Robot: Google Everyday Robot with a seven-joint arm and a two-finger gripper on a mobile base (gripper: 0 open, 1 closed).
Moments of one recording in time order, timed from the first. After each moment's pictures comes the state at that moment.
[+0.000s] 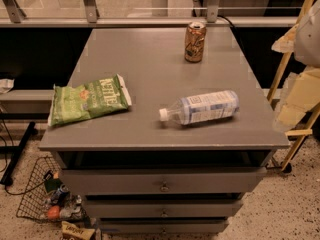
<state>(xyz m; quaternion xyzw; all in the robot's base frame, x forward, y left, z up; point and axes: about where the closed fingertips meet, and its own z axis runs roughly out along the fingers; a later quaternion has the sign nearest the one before) 0.439 -0.215 0.982 -0.60 0.78 -0.04 0.17</state>
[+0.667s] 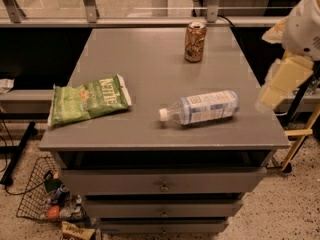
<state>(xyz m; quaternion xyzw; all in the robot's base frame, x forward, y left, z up) 0.486 -0.210 0.978 -0.59 0.78 -0.02 0.22</state>
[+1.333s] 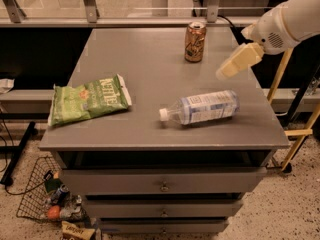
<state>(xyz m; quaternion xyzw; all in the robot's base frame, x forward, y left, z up) 0.614 -0.190 0.942 -0.48 0.80 0.10 0.36</state>
